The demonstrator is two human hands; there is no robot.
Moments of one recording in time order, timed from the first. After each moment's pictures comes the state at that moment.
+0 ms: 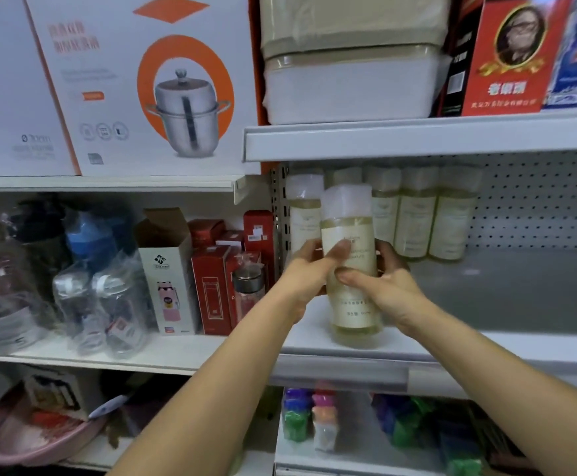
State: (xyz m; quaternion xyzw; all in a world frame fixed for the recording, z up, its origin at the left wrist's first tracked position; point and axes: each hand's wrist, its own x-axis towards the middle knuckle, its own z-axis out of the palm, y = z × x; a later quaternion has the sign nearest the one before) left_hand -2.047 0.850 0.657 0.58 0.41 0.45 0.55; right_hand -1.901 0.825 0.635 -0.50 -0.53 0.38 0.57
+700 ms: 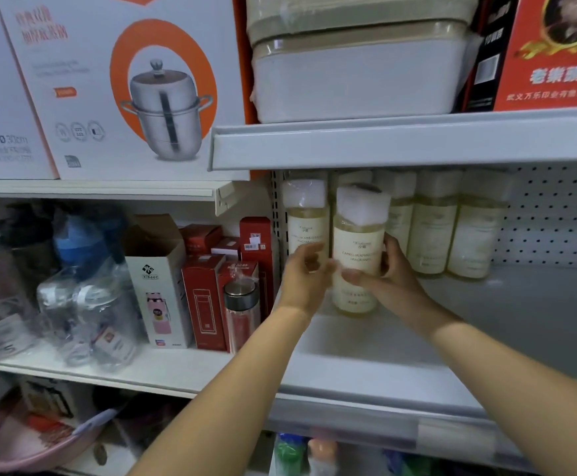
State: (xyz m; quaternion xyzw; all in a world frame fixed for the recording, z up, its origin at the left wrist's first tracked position) left_hand -2.019 0.924 0.626 0.56 0.44 0.55 0.43; right_hand -1.860 0.920 0.618 -0.50 -0.59 0.33 0.54
